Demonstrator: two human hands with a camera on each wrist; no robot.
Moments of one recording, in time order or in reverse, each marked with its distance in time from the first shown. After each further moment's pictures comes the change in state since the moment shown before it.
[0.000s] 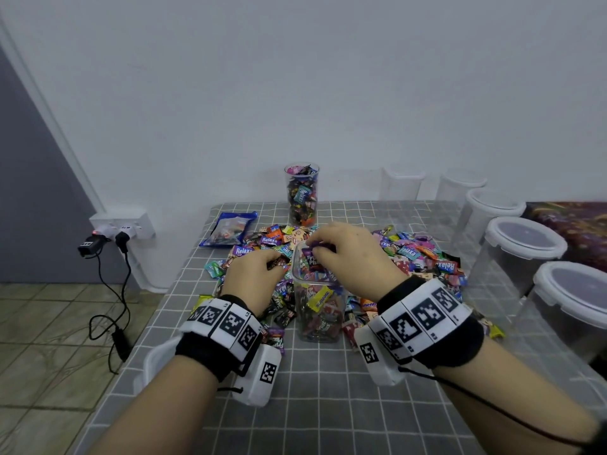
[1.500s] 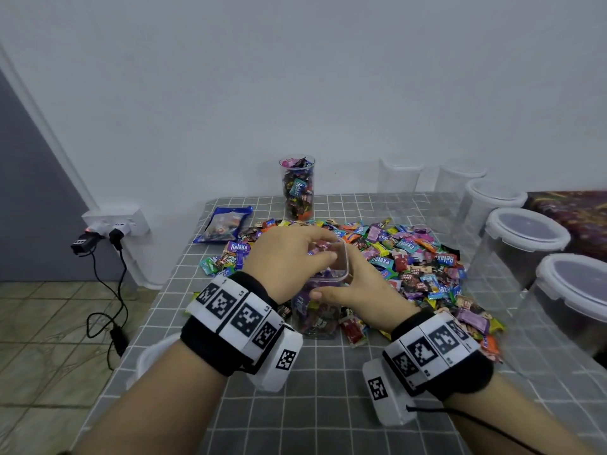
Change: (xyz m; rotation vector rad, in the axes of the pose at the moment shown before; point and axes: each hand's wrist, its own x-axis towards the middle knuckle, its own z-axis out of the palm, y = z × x) left_hand -0.006 0.068 -0.019 0.048 -0.167 0.280; right_hand -0.026 0.059 0.045 0.678 -0.087 0.167
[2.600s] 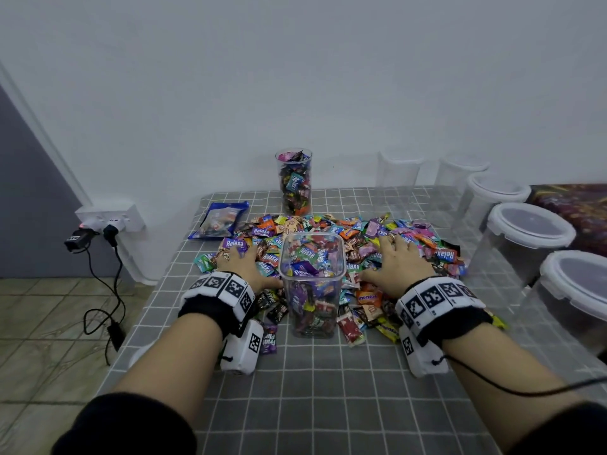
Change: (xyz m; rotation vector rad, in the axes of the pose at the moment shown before) left_hand 0.034 -0.121 0.052 0.345 -0.409 -0.633; right_hand 0.035 0.038 -0.054 -1.044 0.053 0.519
